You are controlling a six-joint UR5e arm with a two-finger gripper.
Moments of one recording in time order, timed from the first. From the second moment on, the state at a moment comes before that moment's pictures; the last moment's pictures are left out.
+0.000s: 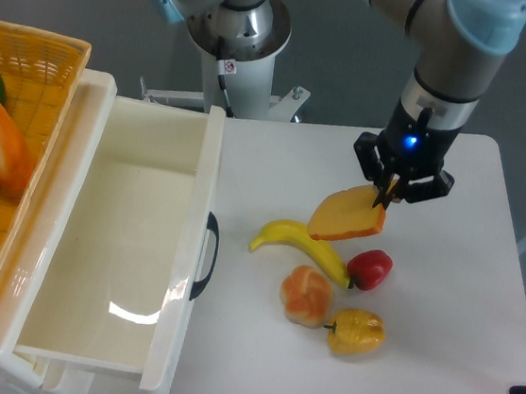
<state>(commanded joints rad) 2.71 -1.80 -1.36 -1.43 1.38 1.09</state>
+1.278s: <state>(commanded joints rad) 2.64 -1.59 -1.39 -1.52 1.04 0.57</state>
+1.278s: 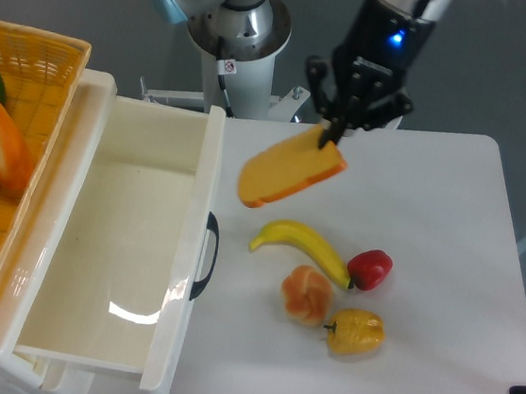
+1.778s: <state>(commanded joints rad) 2.51 -1.59 -1.45 -1.49 1.05 0.49</state>
